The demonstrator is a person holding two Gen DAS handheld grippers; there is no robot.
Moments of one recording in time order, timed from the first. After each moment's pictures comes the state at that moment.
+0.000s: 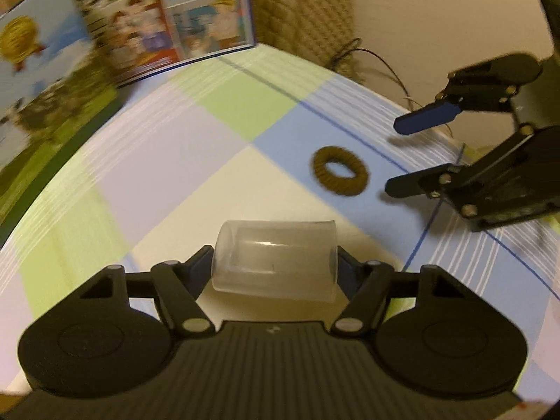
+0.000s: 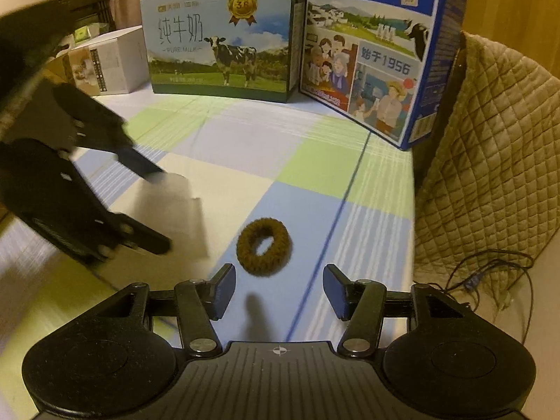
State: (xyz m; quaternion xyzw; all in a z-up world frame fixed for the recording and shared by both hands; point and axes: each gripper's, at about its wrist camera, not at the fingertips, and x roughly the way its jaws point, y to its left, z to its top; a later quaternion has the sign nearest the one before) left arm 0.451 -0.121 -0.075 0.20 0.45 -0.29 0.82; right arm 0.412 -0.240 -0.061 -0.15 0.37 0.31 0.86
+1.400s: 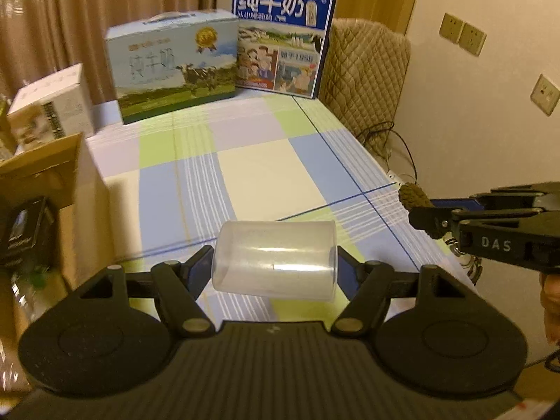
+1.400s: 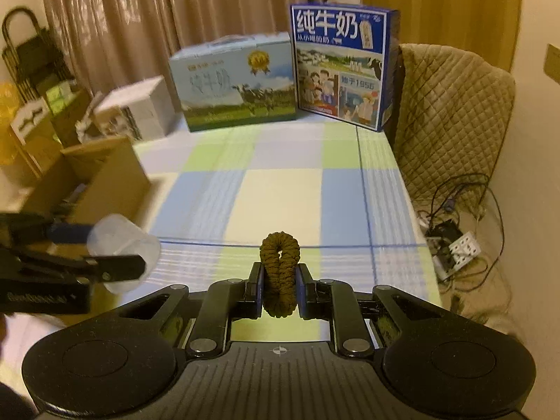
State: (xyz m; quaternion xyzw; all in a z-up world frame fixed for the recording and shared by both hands) left arm 0.198 -0.023 0.070 0.02 0.41 -0.15 0.90; right arm 0.186 -0.209 0.075 -0.03 0.41 0.22 0.89
